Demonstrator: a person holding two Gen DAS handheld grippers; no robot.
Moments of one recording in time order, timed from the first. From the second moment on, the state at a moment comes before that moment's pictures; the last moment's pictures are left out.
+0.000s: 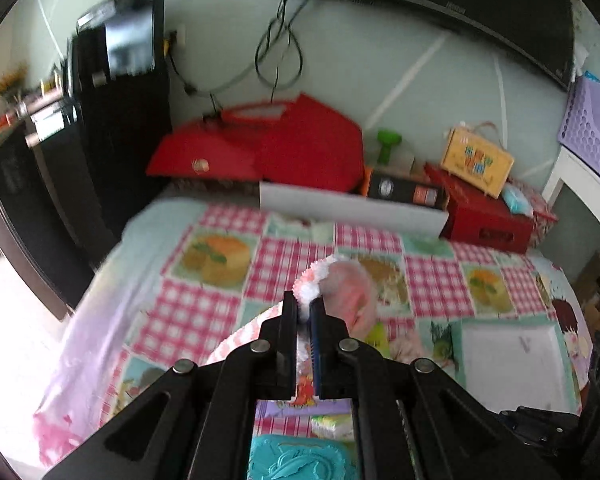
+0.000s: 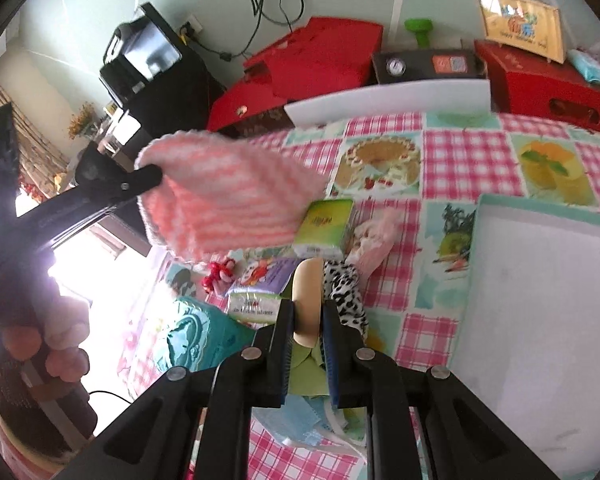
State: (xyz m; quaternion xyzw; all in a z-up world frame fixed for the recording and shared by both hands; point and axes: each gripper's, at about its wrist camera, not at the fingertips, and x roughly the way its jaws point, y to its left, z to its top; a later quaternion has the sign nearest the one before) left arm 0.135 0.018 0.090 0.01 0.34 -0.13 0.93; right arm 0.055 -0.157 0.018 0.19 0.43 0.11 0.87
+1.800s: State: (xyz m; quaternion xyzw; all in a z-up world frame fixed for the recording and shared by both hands) left arm 0.061 -0.198 0.038 0.04 0.38 -0.31 0.87; right arm -0.039 -0.400 0.035 0.25 0.35 -0.24 0.87
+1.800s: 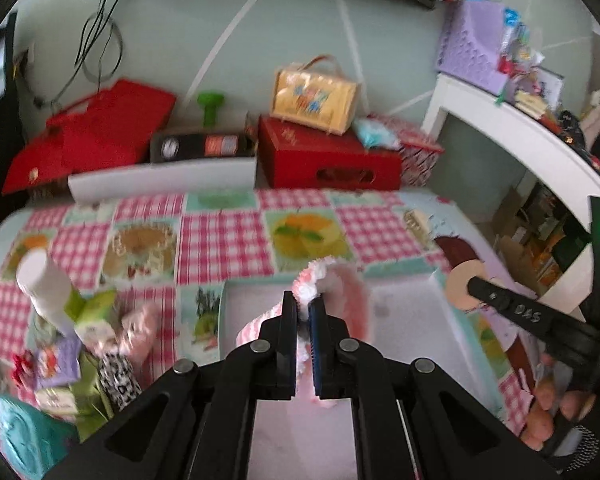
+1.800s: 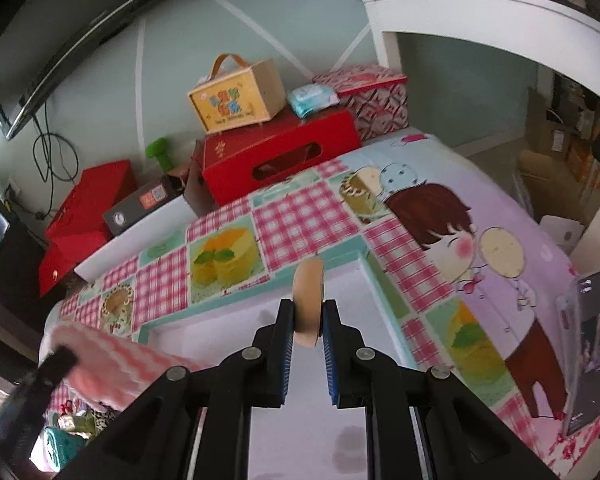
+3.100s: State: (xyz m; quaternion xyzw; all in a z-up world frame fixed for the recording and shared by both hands) left arm 0.066 -0.188 -0.013 0.06 0.46 -0.26 0.84; right arm -0.016 -0.376 0.025 0.20 0.40 -0.25 0.86
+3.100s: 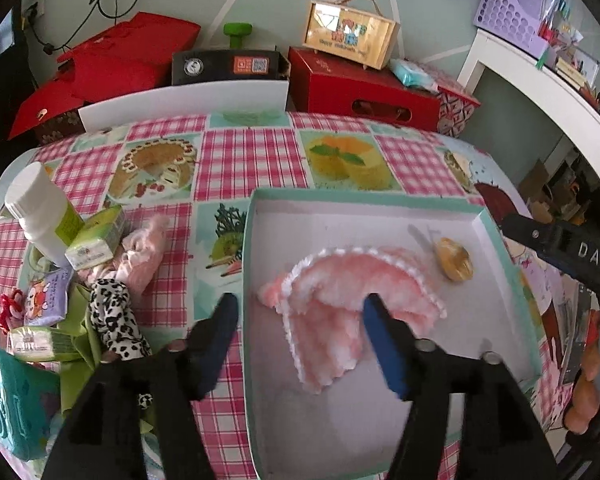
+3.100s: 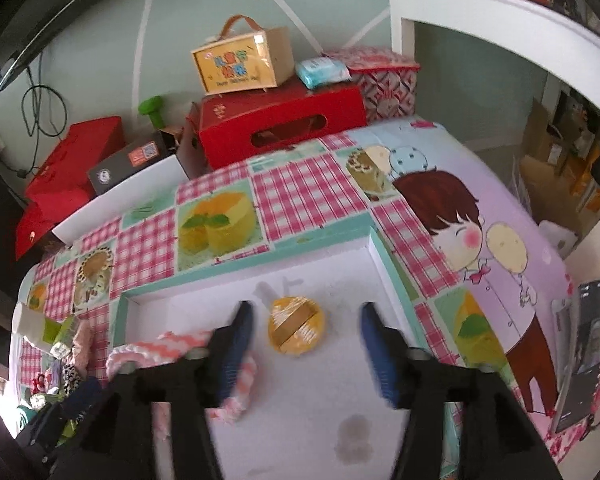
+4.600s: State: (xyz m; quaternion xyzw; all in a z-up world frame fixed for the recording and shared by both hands) left arm 0.104 -0.007 0.083 -0.11 0.38 -0.18 0.90; right arm 0.023 -0.257 0.039 0.16 0.42 -0.13 0.88
